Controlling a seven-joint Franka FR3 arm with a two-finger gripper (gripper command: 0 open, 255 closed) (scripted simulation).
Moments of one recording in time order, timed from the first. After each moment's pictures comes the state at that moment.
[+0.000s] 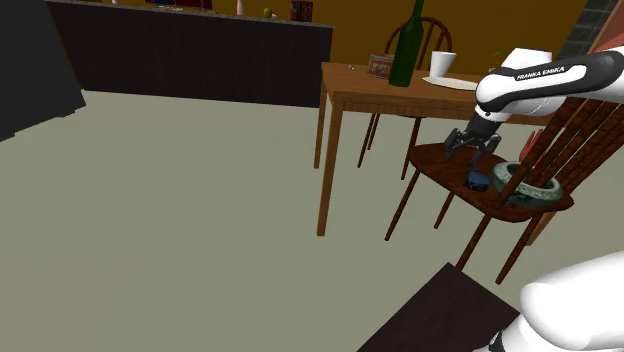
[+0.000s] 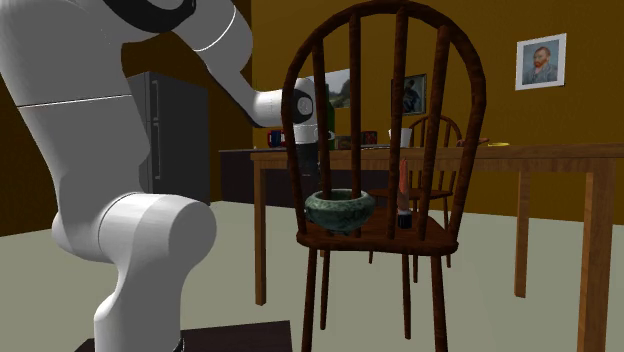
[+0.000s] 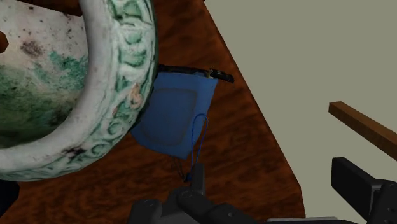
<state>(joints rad) -0.41 -0.36 -0.29 -2.31 -0.07 2.15 0.03</state>
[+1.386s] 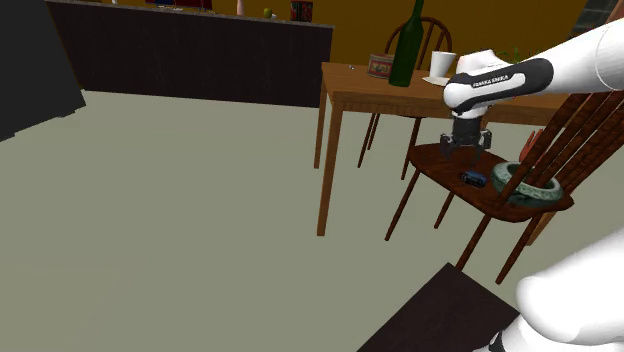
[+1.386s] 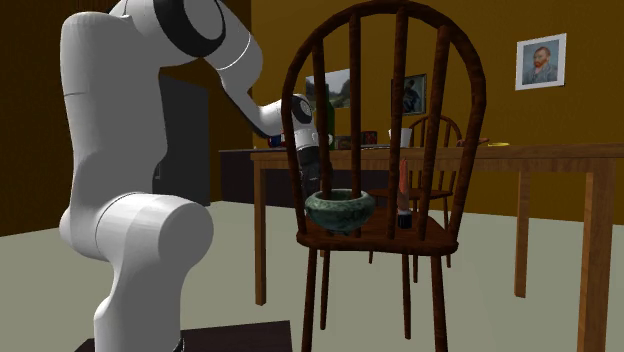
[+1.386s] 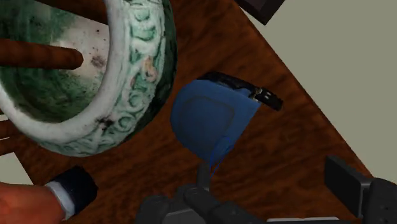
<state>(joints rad) -0.51 -0.11 -0.11 -2.06 -0.31 1.90 0.34</state>
